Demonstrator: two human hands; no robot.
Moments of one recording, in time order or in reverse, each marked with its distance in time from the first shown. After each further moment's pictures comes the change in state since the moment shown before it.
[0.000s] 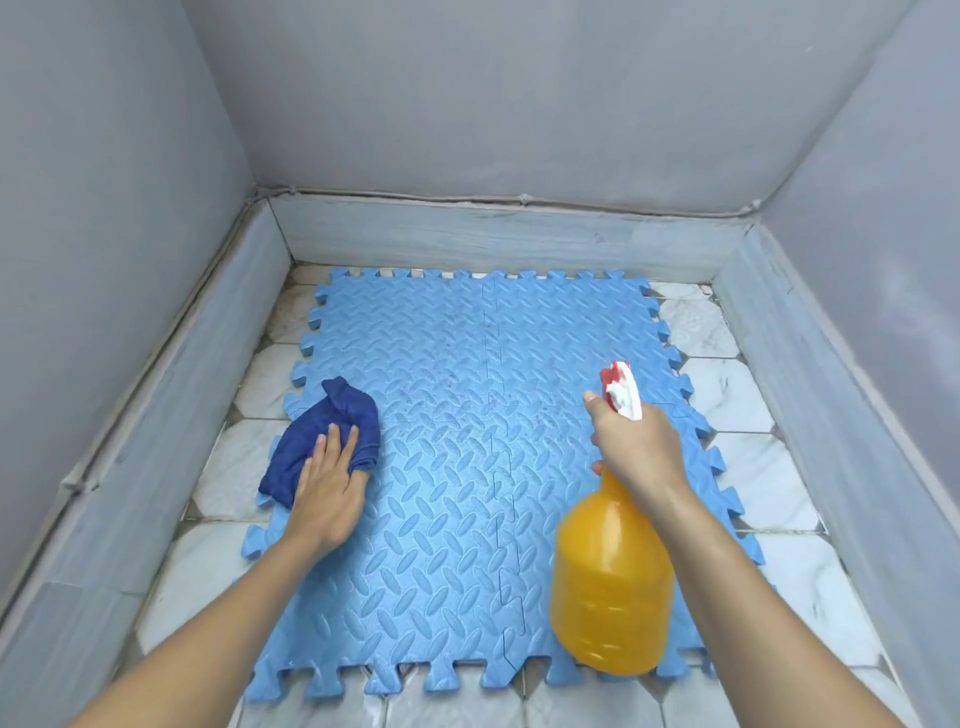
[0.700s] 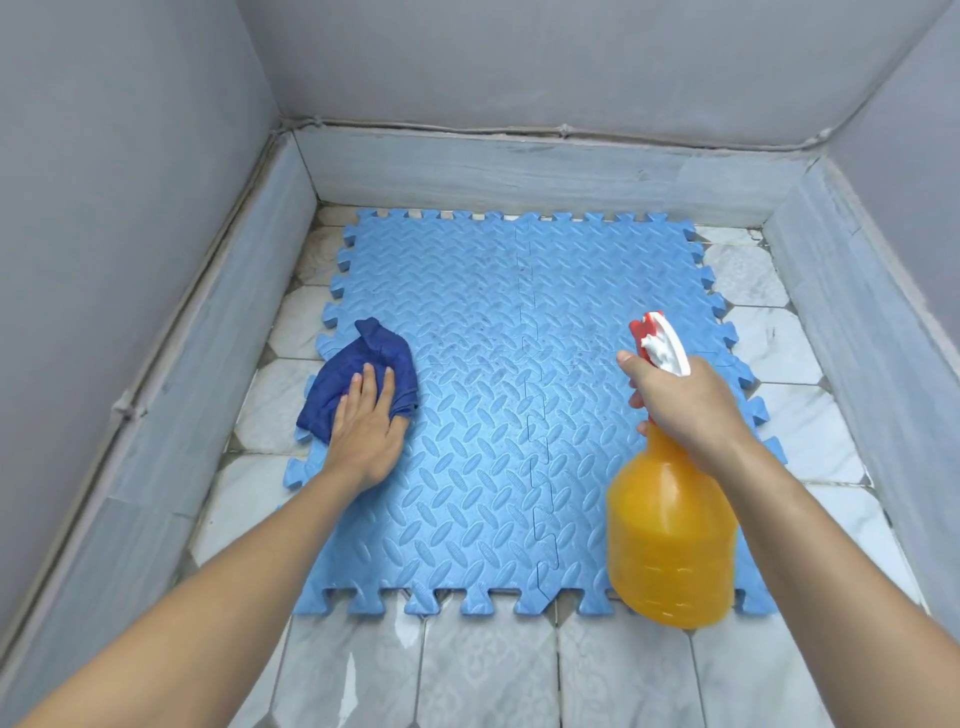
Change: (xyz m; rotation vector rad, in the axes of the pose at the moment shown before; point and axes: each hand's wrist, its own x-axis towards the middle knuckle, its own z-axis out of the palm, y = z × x) left_hand 0.000 -0.003 0.001 0.162 -0.014 0.047; right_hand -0.014 0.006 -0.005 -0.109 -0.128 -0.063
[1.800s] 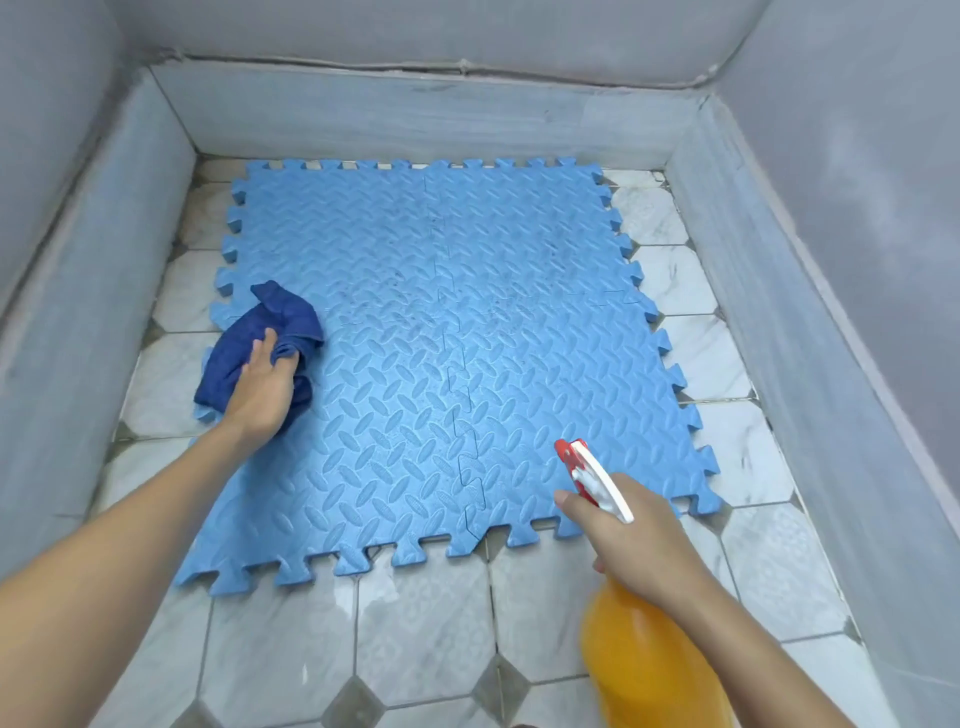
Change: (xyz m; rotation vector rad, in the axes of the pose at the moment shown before) left_hand 0.009 0.000 -0.017 -0.452 0.013 -0.225; right_hand -0.115 0.099 -0.007 -0.183 -0.156 0.082
